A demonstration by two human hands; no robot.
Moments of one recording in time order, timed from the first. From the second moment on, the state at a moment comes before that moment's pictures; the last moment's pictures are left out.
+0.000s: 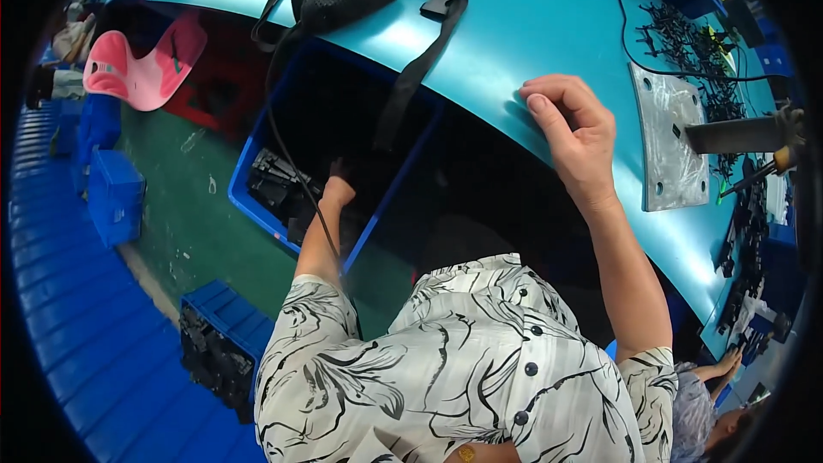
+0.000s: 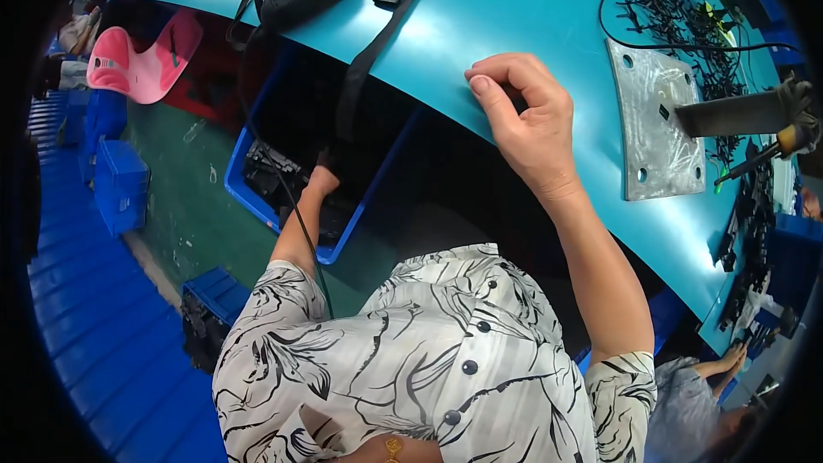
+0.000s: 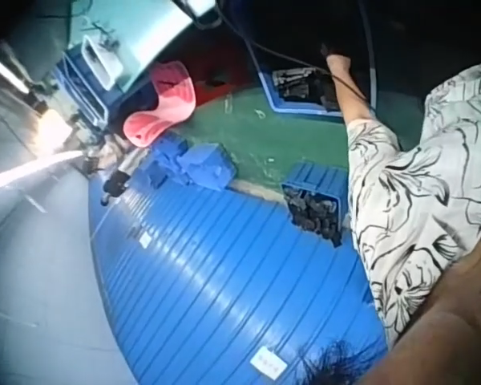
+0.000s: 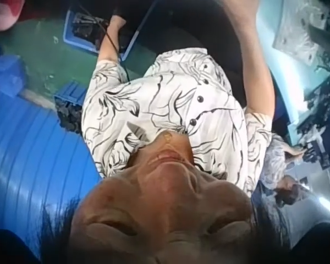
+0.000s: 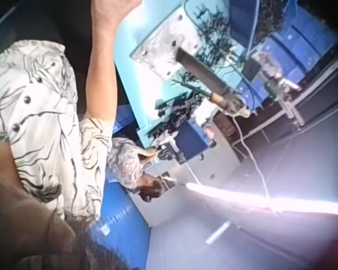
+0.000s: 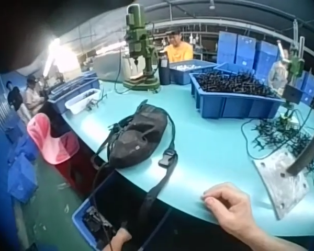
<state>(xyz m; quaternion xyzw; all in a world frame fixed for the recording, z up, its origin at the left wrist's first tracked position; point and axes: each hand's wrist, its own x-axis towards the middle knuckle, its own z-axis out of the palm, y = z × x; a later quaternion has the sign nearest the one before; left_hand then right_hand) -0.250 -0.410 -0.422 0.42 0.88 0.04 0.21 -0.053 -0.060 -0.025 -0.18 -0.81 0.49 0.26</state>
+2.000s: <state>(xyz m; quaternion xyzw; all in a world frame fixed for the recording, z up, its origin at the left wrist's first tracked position) 0.094 -0.072 0.023 0.45 0.46 0.34 0.68 0.398 0.110 0.056 -0.40 -0.39 0.61 0.56</state>
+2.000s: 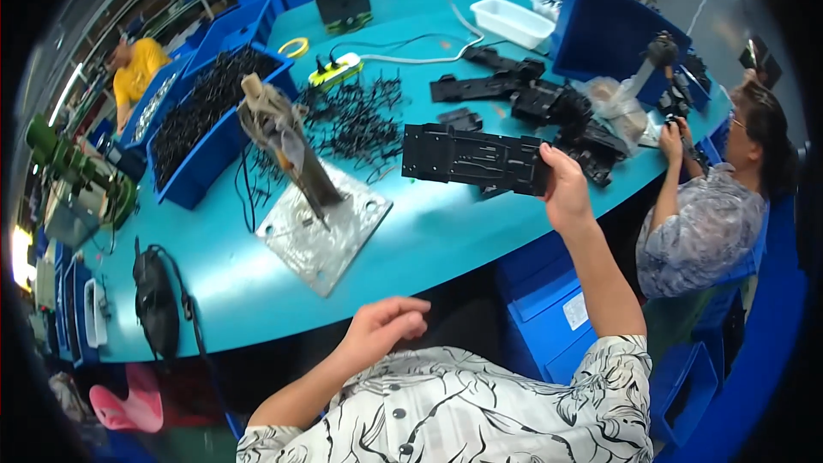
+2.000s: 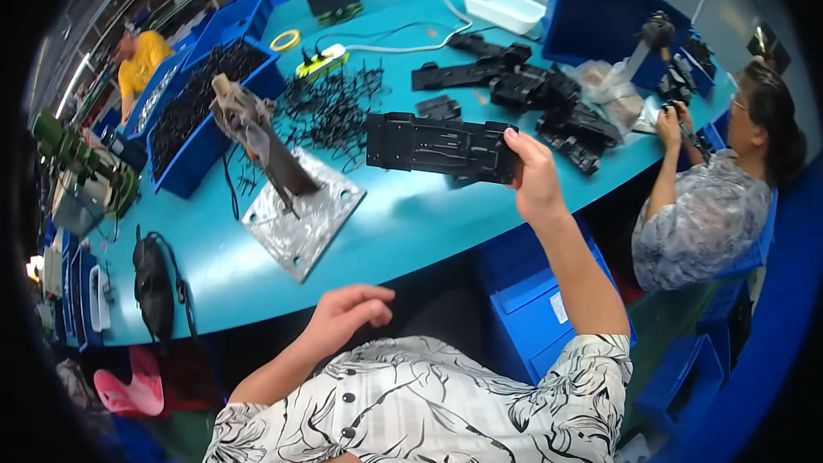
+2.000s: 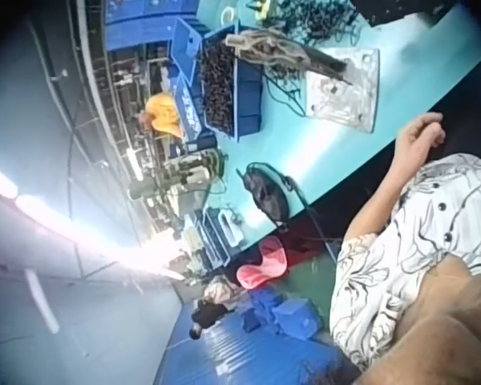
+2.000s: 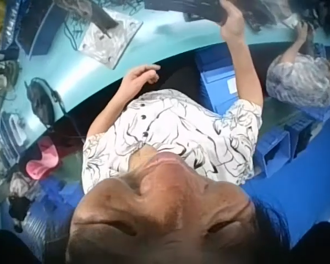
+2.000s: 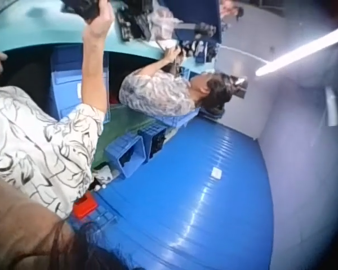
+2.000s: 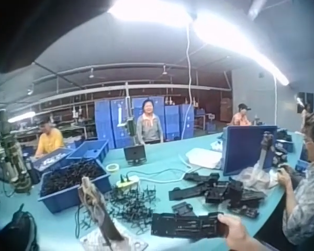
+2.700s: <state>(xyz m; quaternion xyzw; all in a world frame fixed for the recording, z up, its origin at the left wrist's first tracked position) 0.046 -0.095 0.000 0.20 0.44 0.50 0.72 0.269 0.107 0.023 -0.46 -0.75 0.39 0.27</state>
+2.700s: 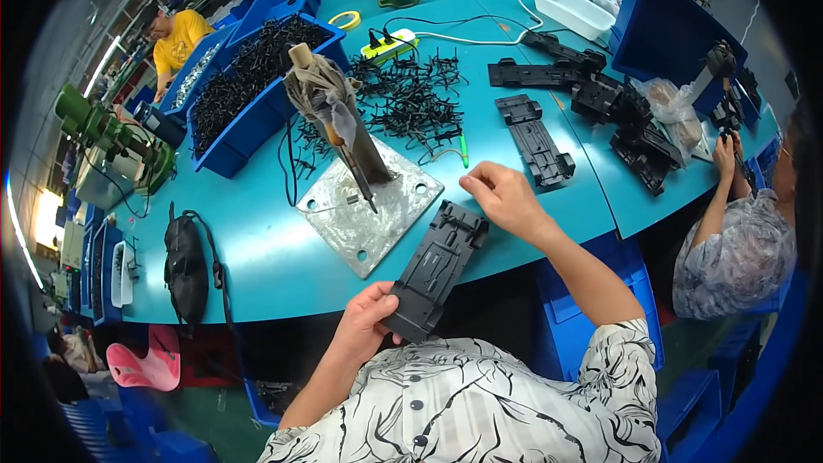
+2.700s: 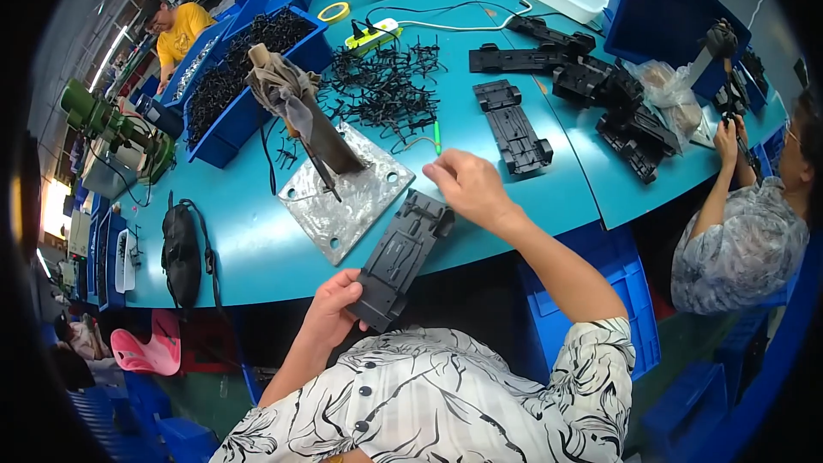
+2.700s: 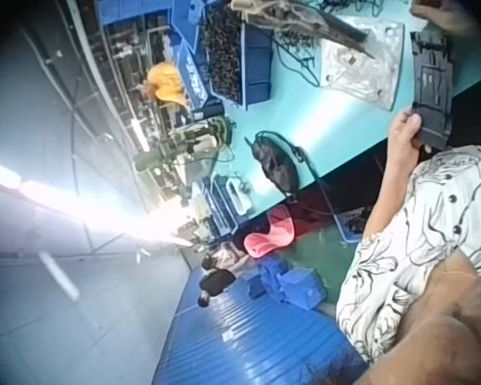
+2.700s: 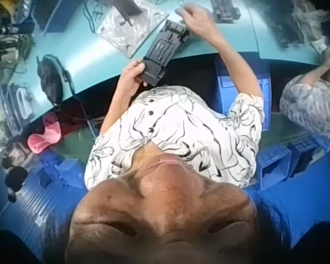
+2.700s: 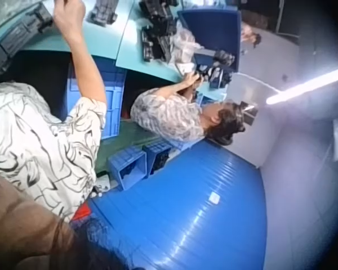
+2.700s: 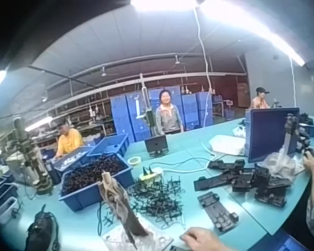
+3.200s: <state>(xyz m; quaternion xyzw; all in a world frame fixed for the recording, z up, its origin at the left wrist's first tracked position) 0.036 -0.117 -0.019 0.18 0.42 0.50 0.74 0.198 0.170 -0.016 -0.26 -0.90 0.01 0.35</state>
